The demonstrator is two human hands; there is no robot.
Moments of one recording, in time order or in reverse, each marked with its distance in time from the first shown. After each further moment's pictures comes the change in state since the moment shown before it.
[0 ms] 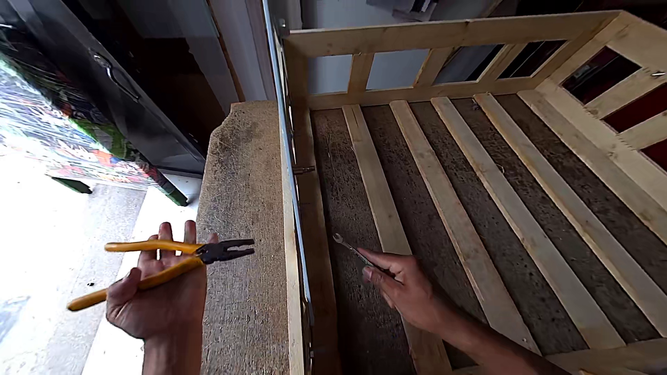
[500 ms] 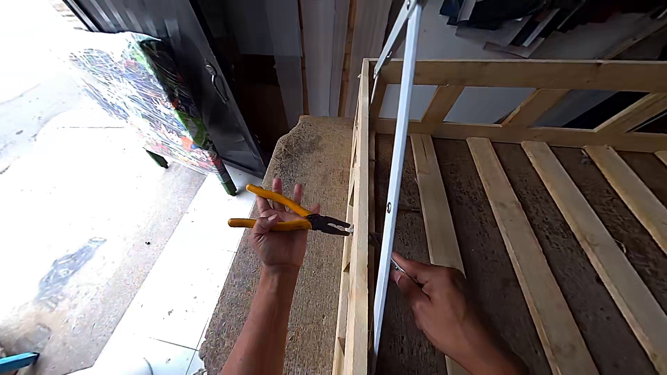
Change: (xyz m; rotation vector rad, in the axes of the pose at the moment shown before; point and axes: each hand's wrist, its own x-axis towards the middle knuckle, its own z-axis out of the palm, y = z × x) left_hand 0.065 -0.080 0.029 -0.342 -0.152 -0.028; right_hand 0.071 -0.065 0.036 -0.339 0.100 -0.137
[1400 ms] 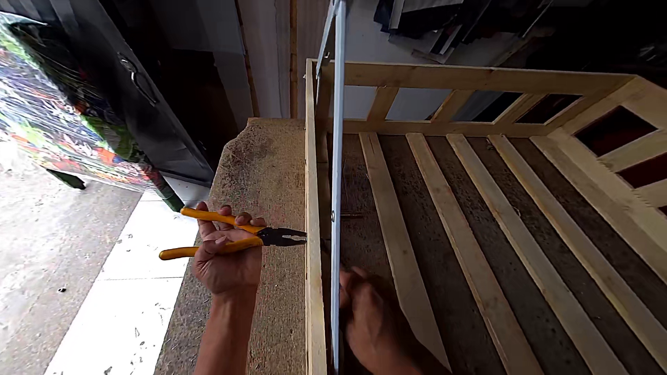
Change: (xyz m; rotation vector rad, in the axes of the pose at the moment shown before) left_hand 0.002 -0.013 0.000 -0.036 0.011 0.002; right_hand -0.012 -0.021 0.033 -0.128 0.201 -0.106
